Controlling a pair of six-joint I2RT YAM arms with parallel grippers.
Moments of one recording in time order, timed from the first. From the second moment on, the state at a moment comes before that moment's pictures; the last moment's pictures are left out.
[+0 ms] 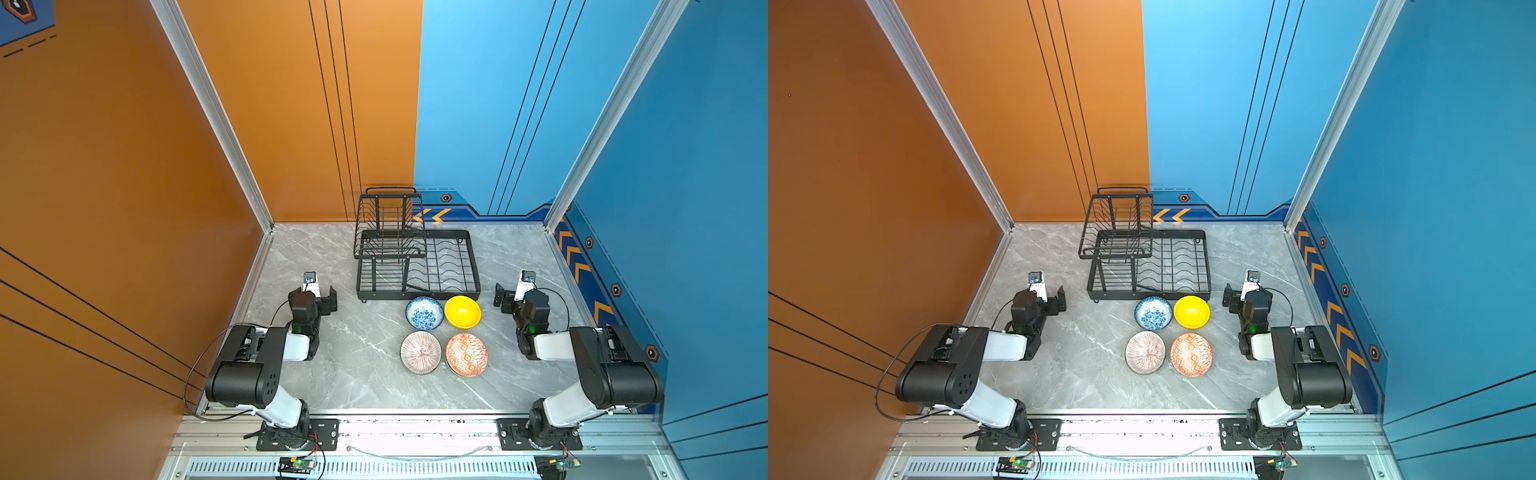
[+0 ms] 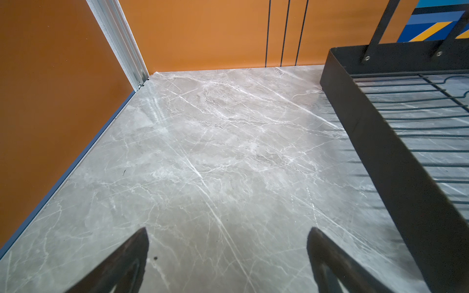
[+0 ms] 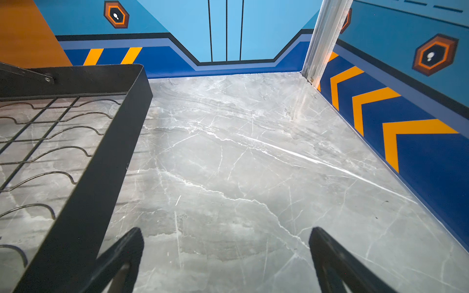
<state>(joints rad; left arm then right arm) -0.06 1.56 0.36 0.85 -0.19 0.01 0.03 1.54 0.34 0.87 0.16 0.05</state>
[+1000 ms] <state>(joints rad) -0.49 1.04 0.80 -0.43 -0.06 -0.27 0.25 0.95 0.77 -0.32 0.06 0.21</state>
